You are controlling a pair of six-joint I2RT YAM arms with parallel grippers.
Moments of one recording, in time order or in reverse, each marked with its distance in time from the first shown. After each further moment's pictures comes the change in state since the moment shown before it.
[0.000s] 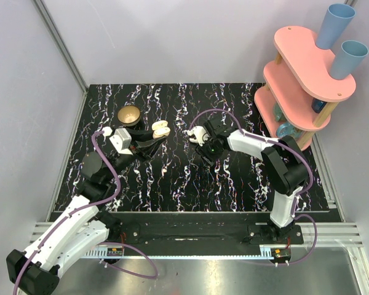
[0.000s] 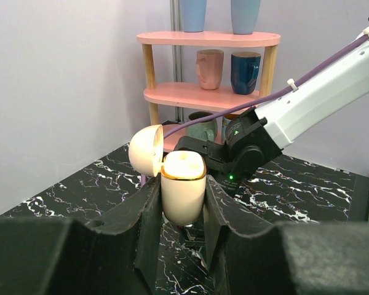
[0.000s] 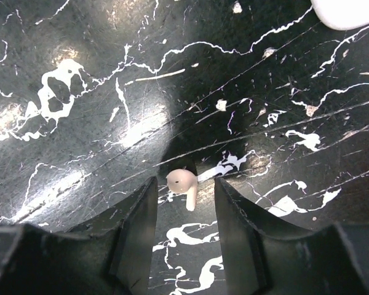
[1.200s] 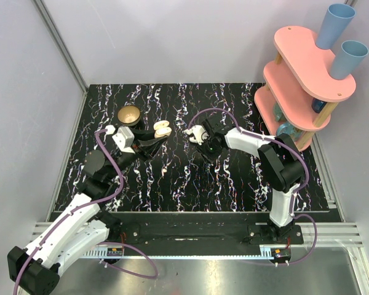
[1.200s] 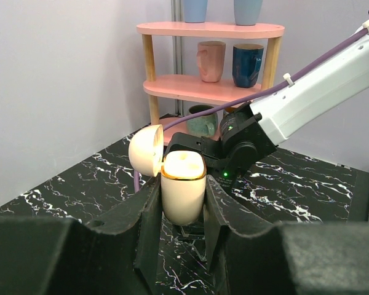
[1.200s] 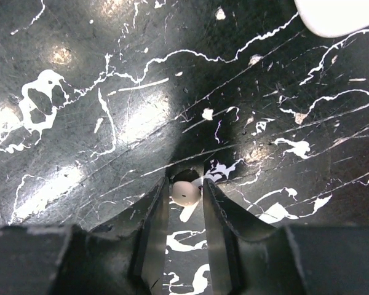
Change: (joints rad) left arm 0.000 0.027 0.000 0.000 0.000 0.002; right arm 0.001 0.052 0.050 -0.026 0.035 0.004
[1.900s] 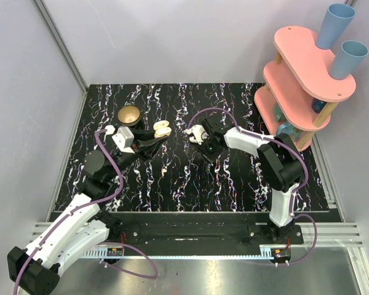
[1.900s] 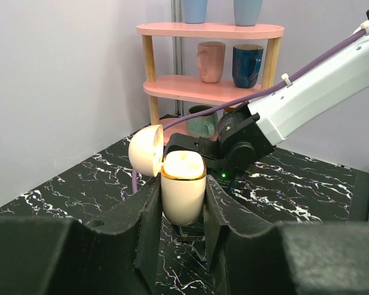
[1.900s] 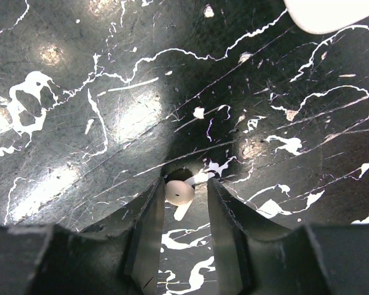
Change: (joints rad) left arm 0.000 -0.002 0.000 -0.001 0.000 0.000; right arm 0.004 0.011 0.019 -0.023 0.034 0.007
